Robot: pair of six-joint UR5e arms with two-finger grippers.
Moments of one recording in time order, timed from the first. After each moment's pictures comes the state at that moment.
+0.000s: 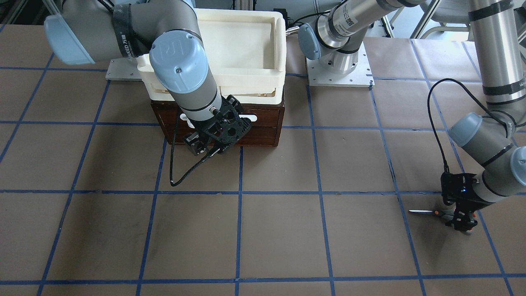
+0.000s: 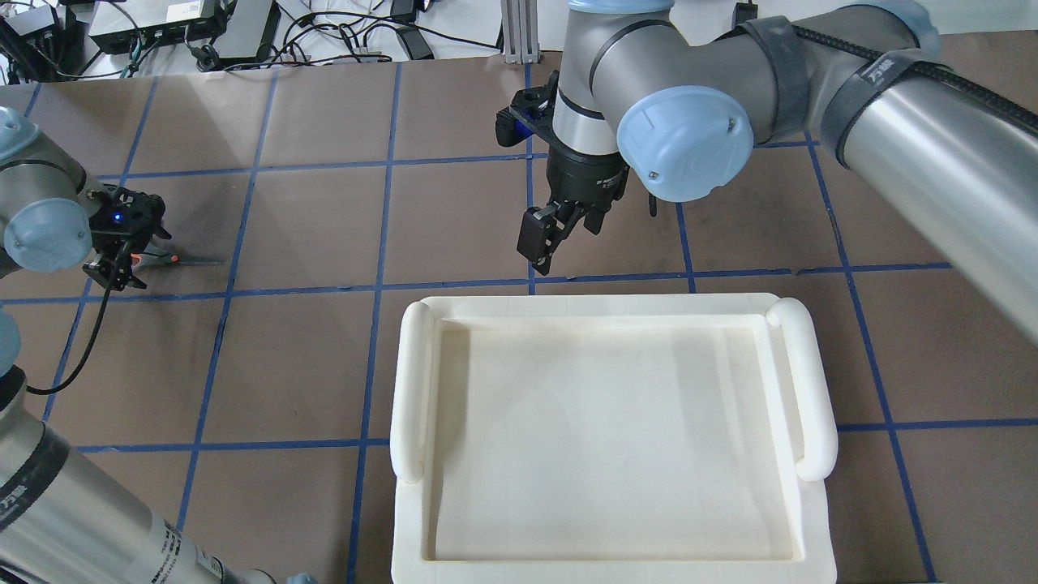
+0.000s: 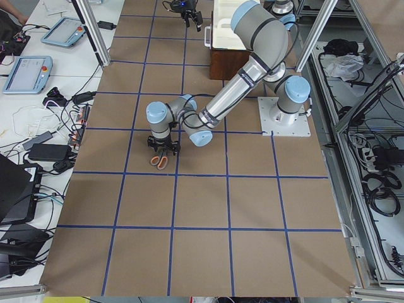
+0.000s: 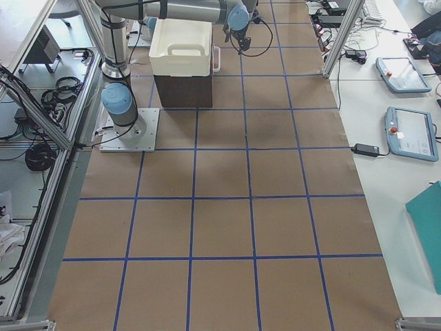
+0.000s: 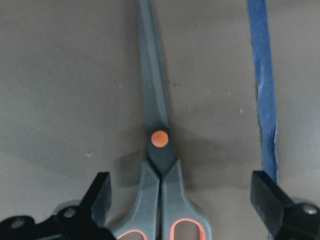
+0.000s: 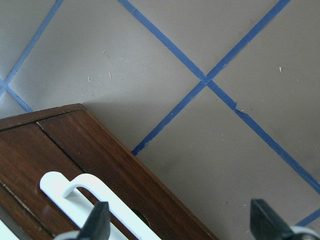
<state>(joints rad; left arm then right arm) -1.01 -2.16 -1.67 -0.86 1.61 2.32 1.85 -1.29 1.54 -1.68 -1.41 -0.50</state>
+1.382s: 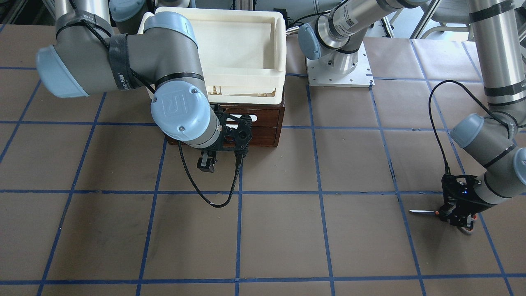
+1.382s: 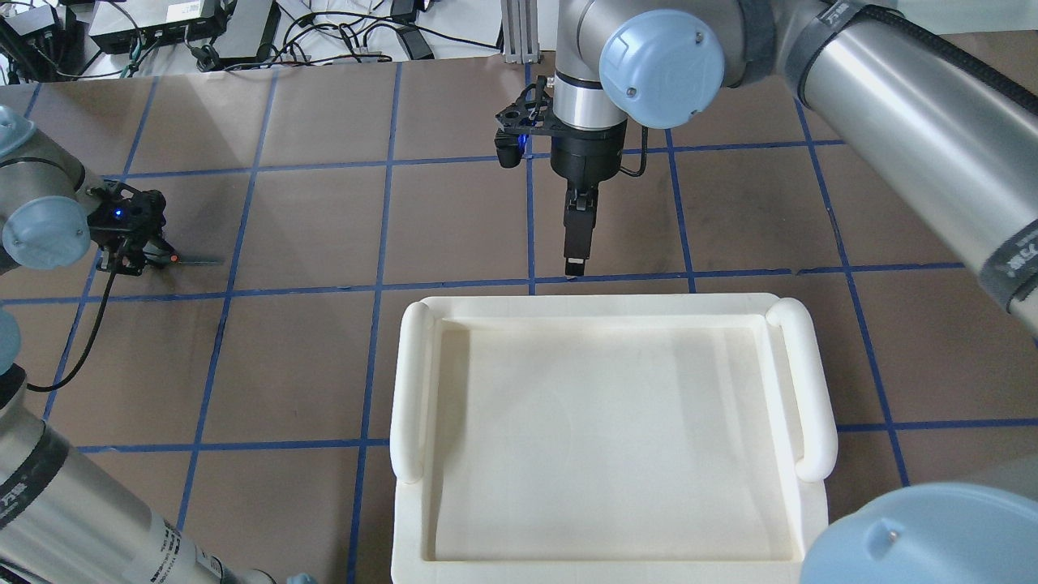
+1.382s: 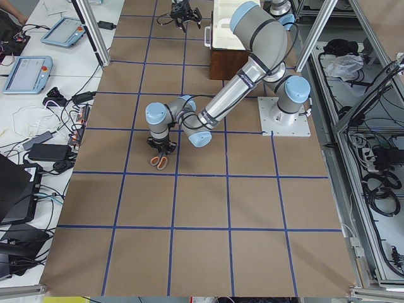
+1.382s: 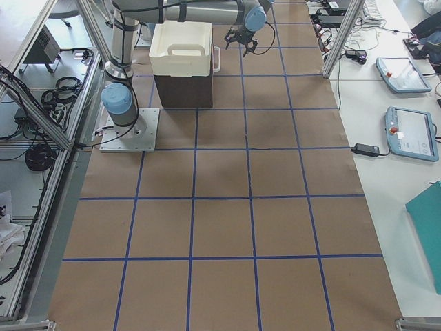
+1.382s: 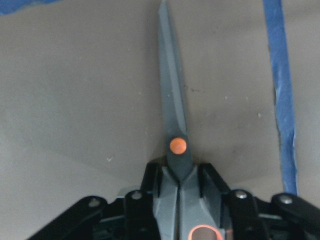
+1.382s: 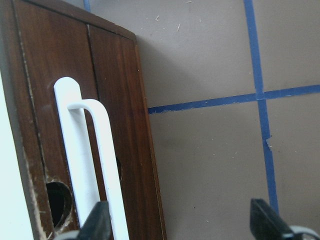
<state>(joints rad) -1.01 -2.16 -1.66 -0.86 1.56 2.35 1.83 -1.14 1.35 -1.40 -1.42 -1.23</state>
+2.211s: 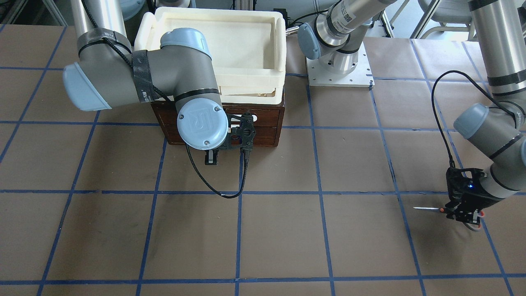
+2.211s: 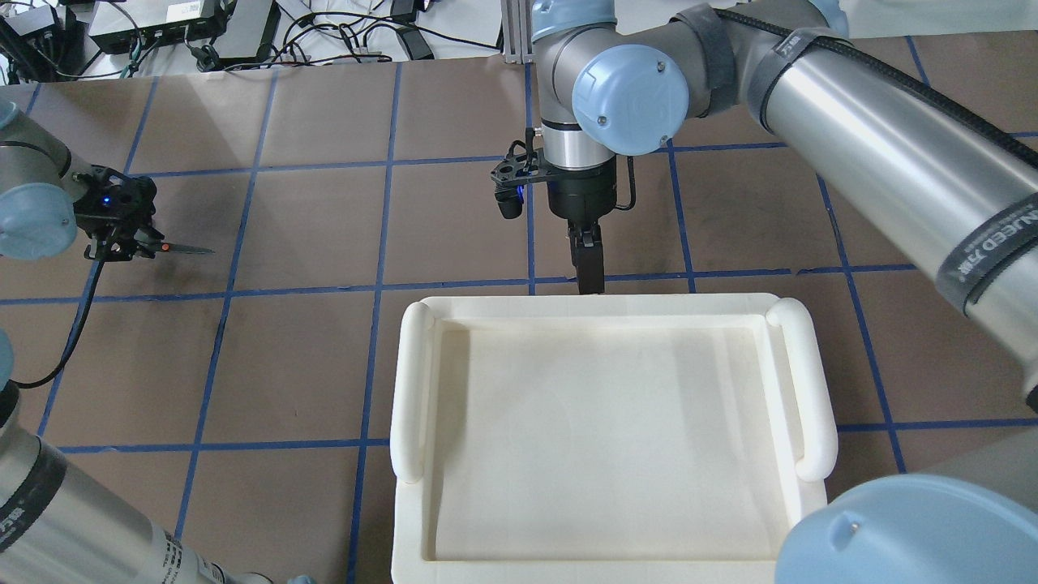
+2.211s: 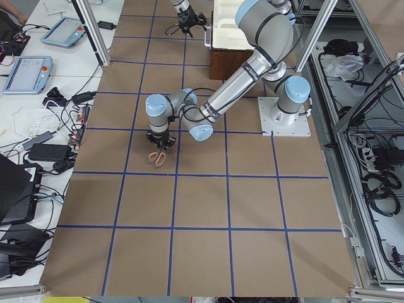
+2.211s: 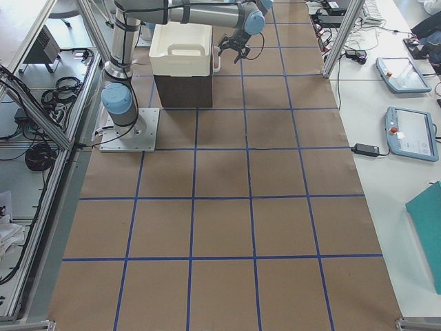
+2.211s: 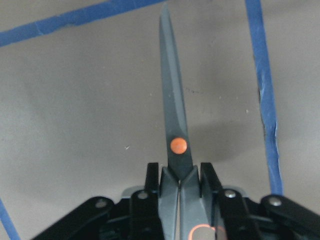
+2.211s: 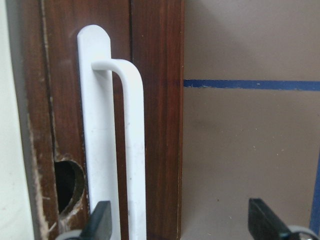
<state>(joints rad) -1.02 -2.10 -1.66 -0.89 1.56 2.35 1.86 -1.12 1.40 -1.36 -1.49 -1.31</state>
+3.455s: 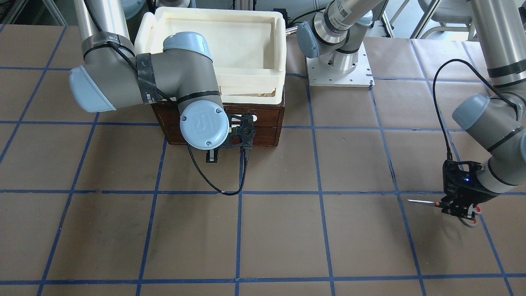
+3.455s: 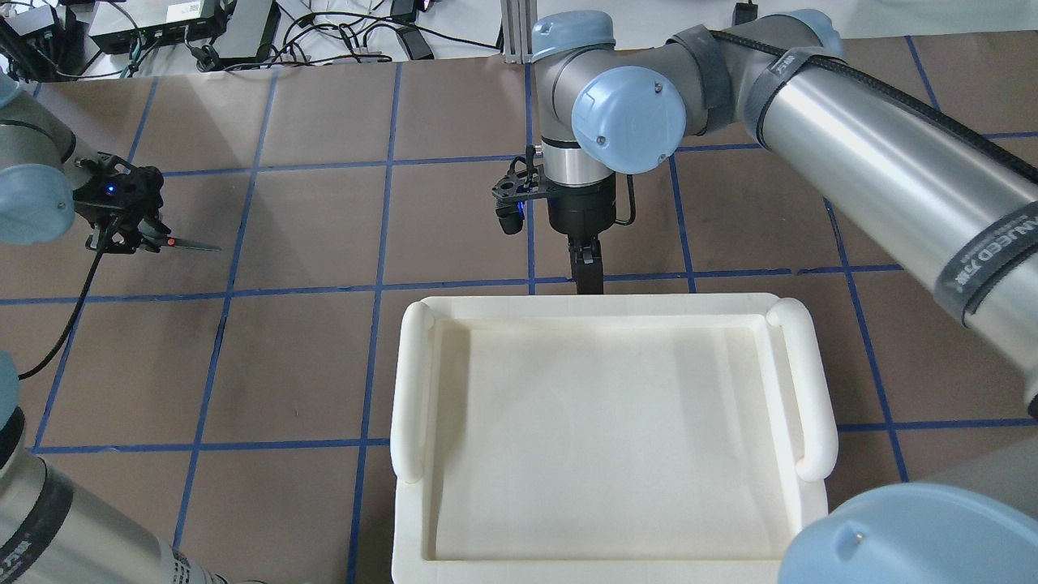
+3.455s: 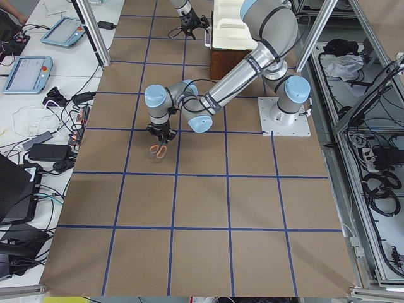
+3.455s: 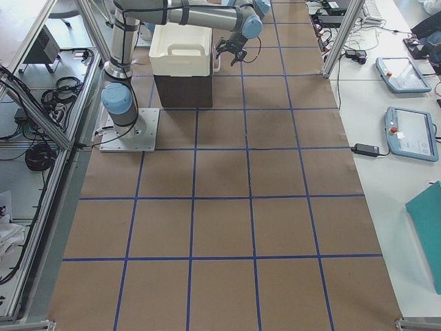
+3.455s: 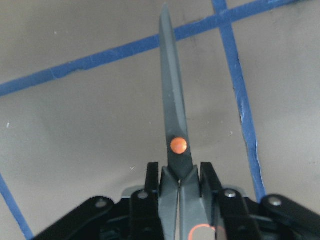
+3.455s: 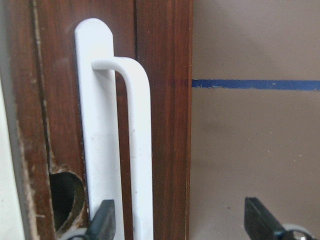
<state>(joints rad) -1.08 -2.03 -1.66 -1.00 1.58 2.35 1.87 -1.13 1.43 -1.37 -1.48 -1.31</state>
